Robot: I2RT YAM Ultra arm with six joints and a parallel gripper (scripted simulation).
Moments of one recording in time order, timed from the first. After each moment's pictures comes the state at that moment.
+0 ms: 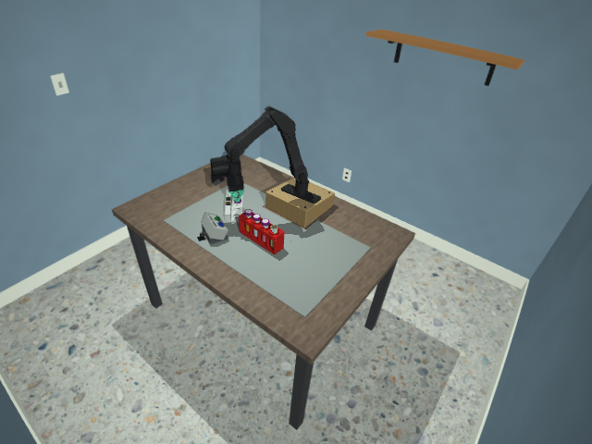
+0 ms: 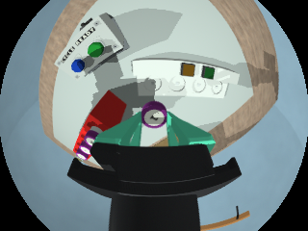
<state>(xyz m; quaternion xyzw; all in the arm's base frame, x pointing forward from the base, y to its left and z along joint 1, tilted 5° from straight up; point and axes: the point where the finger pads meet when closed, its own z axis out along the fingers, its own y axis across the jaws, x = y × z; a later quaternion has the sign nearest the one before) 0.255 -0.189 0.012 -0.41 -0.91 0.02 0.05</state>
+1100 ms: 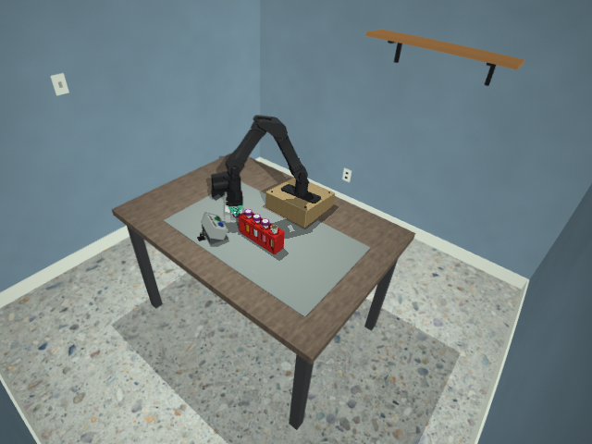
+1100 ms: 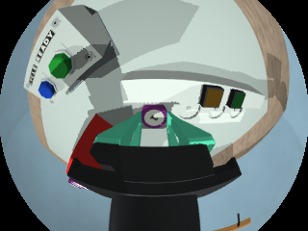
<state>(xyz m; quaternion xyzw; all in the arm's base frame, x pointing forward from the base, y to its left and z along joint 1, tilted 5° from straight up) 0.256 -0.196 -0.069 -0.41 -0.91 0.02 0.04</state>
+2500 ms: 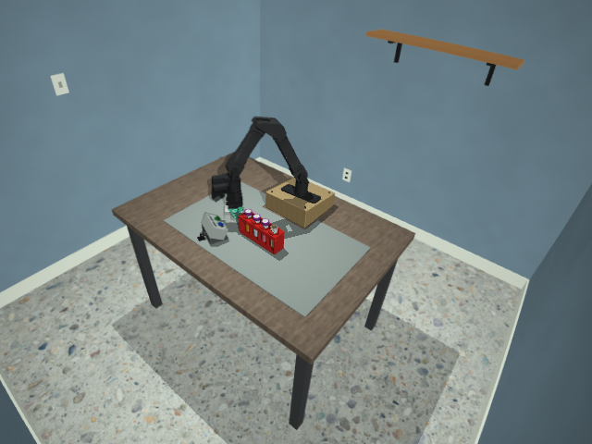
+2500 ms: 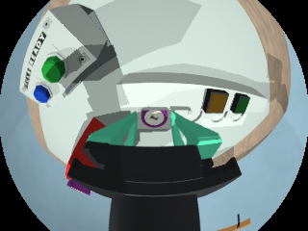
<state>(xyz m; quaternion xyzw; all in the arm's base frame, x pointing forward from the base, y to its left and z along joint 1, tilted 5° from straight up) 0.255 -0.197 -0.078 -0.41 -0.91 0.02 0.03</state>
